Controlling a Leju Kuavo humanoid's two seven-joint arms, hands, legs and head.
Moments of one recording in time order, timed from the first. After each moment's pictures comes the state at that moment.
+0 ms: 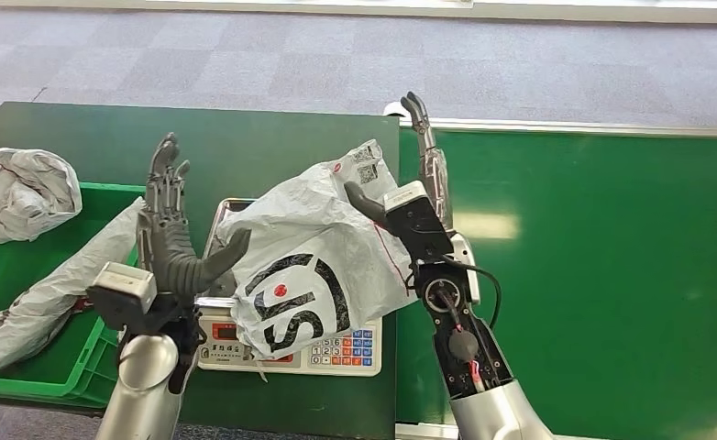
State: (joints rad) left arm -0.25 -0.14 -0.22 -1.62 -0.28 0.21 -0.49; right arm -0.55 0.27 0.38 -1.13 0.44 -0.20 -0.41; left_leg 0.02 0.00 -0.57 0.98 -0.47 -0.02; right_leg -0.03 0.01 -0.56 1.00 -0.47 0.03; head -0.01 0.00
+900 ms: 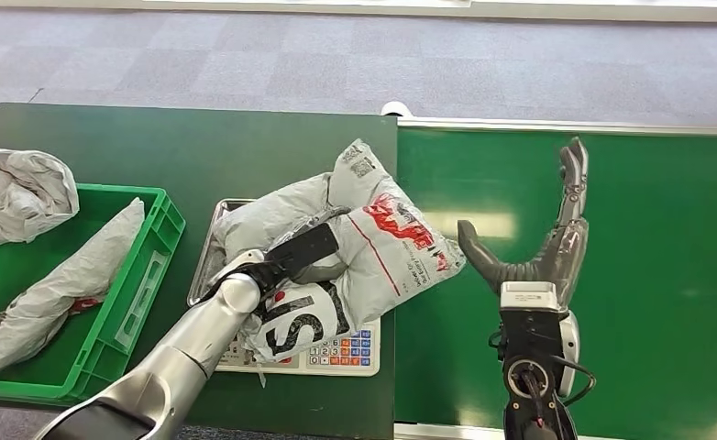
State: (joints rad) left arm -0.71 -0.16 -0.34 -0.68 -0.62 -0.09 -0.27; right arm -0.17 0.14 0.27 -1.65 0.49 -0.30 -0.42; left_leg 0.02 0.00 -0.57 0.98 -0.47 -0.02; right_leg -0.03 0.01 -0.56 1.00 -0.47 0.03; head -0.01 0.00
